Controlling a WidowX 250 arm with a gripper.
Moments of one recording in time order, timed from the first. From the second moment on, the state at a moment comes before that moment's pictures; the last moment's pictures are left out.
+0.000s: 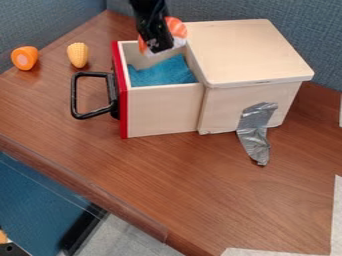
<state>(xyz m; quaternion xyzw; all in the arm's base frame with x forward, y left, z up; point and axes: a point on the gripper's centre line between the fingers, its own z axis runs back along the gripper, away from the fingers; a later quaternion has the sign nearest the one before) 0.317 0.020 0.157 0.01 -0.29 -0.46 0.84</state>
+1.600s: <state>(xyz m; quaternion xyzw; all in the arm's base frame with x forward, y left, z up) 0.252 -0.015 0.026 0.02 -0.21 -0.59 0.78</state>
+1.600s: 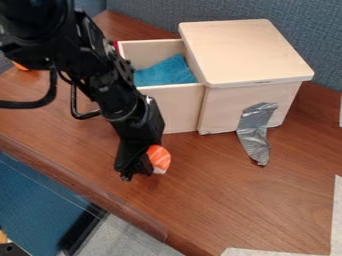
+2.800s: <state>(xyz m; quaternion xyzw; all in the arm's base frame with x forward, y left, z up) 0.253 0.003 0.075 0.02 -0.23 -0.55 0.80</state>
